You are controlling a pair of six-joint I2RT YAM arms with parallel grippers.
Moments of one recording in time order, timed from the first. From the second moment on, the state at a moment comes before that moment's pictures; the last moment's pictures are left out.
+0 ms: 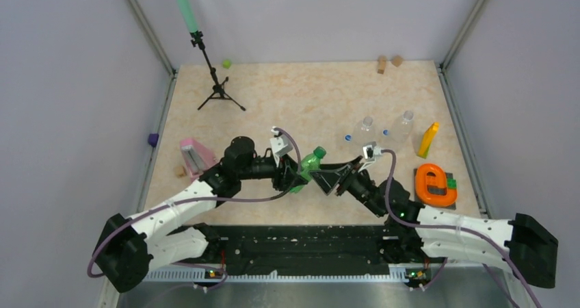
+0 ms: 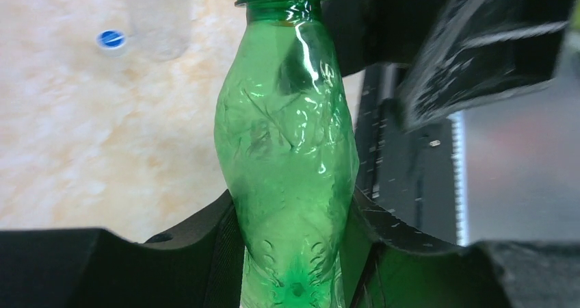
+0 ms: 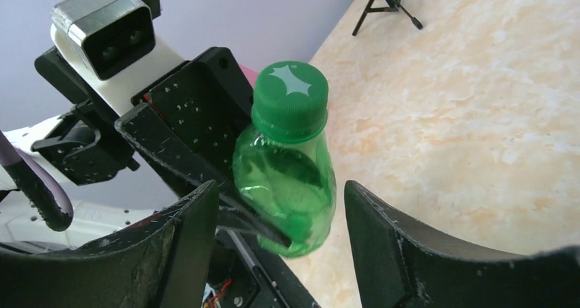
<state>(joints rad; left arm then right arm) -0.69 1.07 0.59 0.22 0.72 -0.15 1.09 0.85 0.26 0.74 0.27 0.70</state>
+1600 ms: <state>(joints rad) -1.08 0.92 0.59 -0.16 -0.04 0.60 0.90 0.67 0.31 0.29 -0.06 0.81</state>
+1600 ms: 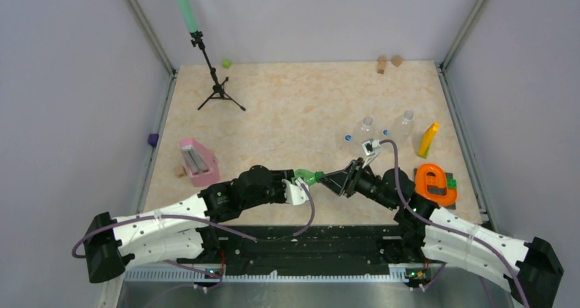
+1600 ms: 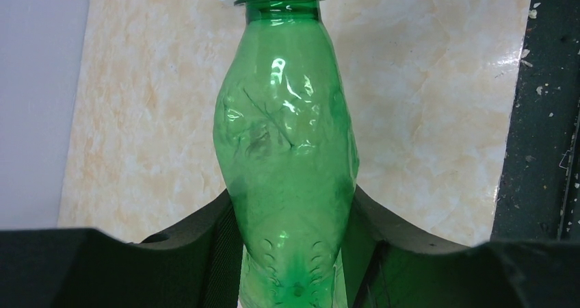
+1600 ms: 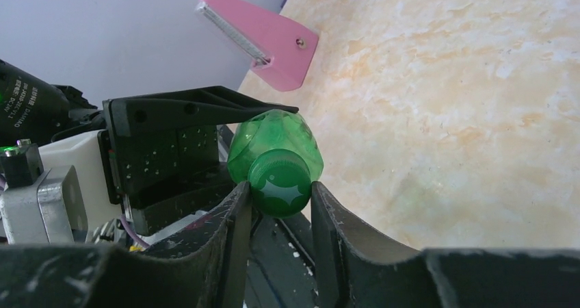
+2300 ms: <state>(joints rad) -1.08 0.92 0.58 -0.19 0.00 0.54 0.88 0.70 0.29 0.33 -0.18 0.62</state>
